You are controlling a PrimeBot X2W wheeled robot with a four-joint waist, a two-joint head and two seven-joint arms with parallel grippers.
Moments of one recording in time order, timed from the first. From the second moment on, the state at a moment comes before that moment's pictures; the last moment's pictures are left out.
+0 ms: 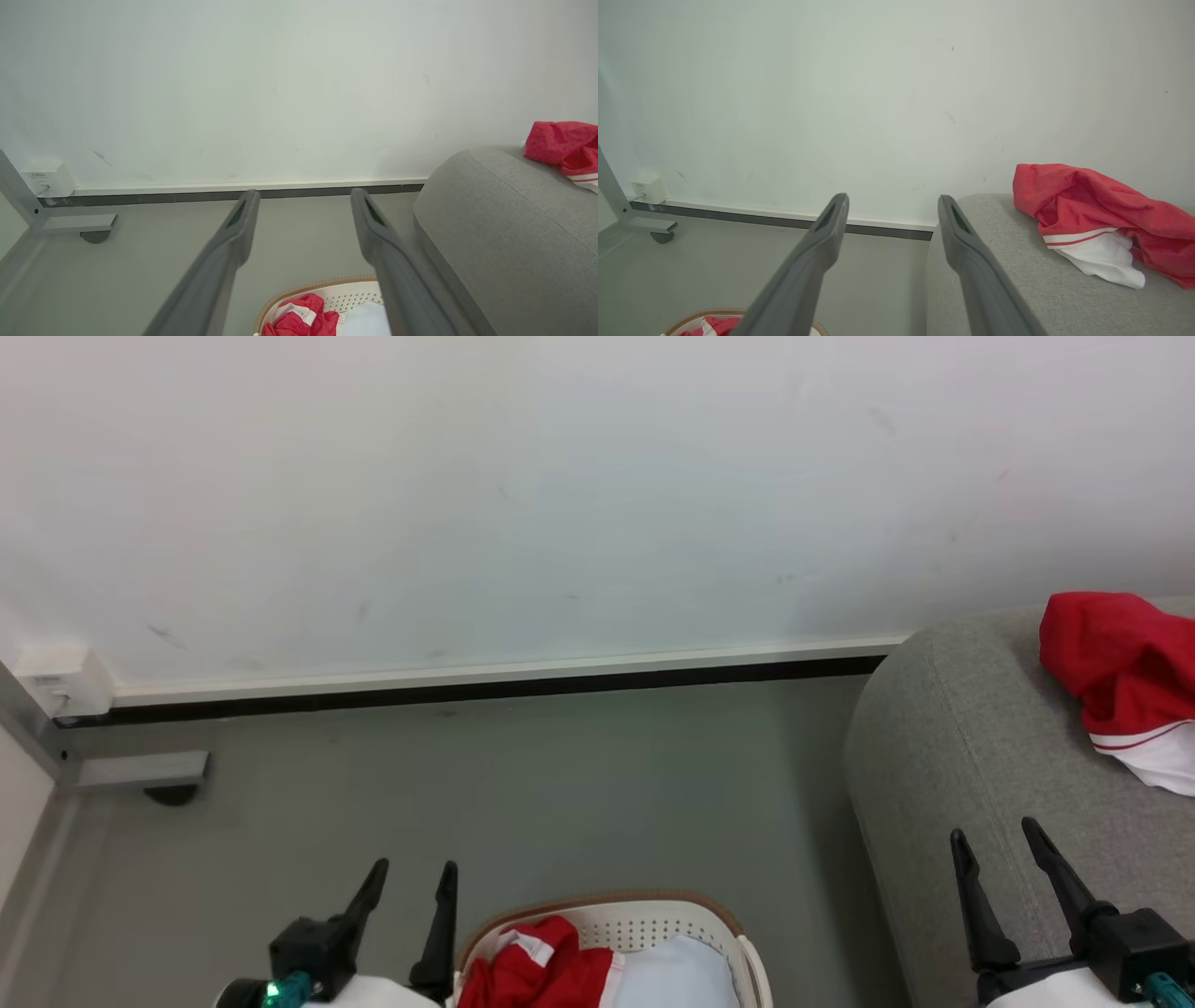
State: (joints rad) left arm -0.12 0.20 -0.35 0.29 -0.37 0.11 -0.26; right arm -0.10 -0.13 0.07 0.30 0.18 0.13 -0.26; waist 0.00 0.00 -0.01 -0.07
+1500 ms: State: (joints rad) left arm -0.72 0.29 -0.63 0.94 -0.08 0.09 0.20; right arm -0.45 -0.05 0.20 0.07 0.46 0.13 -0.26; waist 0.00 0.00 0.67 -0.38
